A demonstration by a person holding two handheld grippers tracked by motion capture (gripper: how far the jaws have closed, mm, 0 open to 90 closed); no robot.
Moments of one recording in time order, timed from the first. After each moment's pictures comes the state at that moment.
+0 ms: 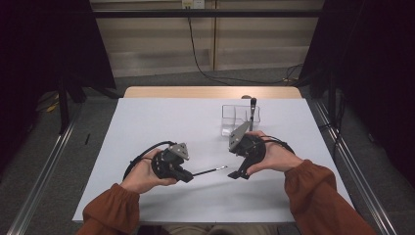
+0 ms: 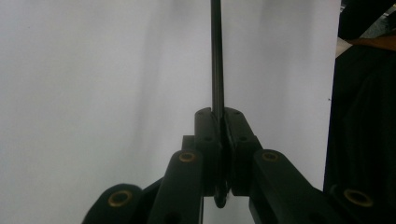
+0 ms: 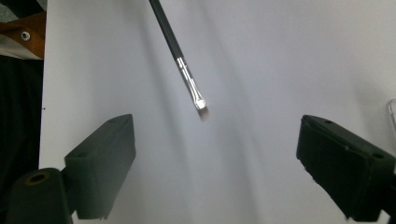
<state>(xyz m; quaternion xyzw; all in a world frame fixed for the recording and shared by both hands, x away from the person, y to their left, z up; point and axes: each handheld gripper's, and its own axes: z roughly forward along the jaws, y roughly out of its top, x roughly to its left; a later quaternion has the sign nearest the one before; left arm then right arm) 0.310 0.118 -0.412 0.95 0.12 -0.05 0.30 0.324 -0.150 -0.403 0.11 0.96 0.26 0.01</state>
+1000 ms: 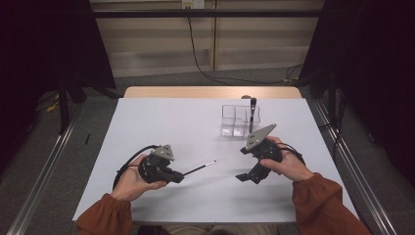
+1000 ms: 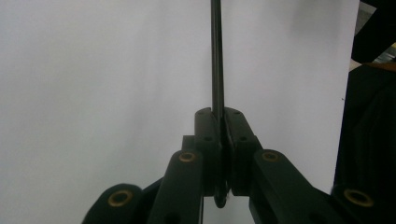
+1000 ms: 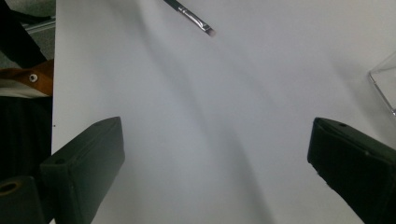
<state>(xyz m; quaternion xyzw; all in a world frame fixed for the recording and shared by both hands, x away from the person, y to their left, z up) 0.304 0.155 -0.427 0.92 0.18 -0.04 0.34 0.306 -0.190 -0.413 0.18 0.92 0.35 0.03</state>
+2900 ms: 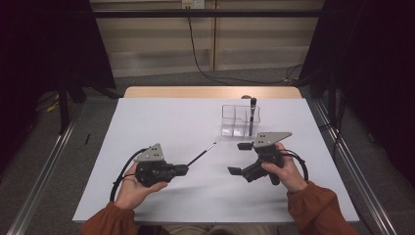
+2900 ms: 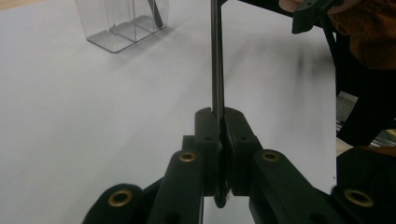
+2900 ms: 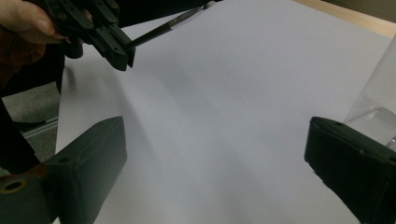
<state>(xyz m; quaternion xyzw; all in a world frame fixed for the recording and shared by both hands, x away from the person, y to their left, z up) 0.290 0.163 -0.430 0.84 0.20 0.01 0.51 0.290 -0.189 -0.423 0.25 0.82 0.52 0.07</state>
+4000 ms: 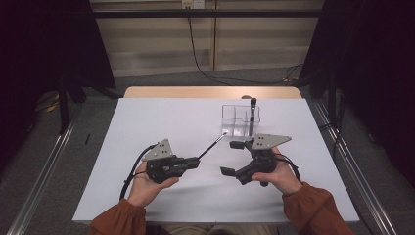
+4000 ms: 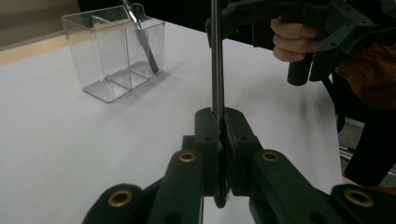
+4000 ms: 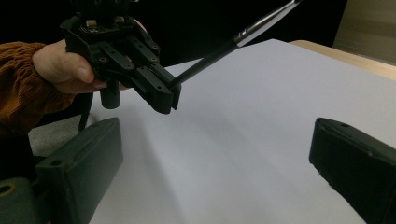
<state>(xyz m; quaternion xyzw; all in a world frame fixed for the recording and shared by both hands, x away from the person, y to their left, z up) 0.292 0.133 -0.422 0.81 0.18 0.04 0.56 0.284 -0.173 -0.421 0.23 0.77 0.59 0.07</state>
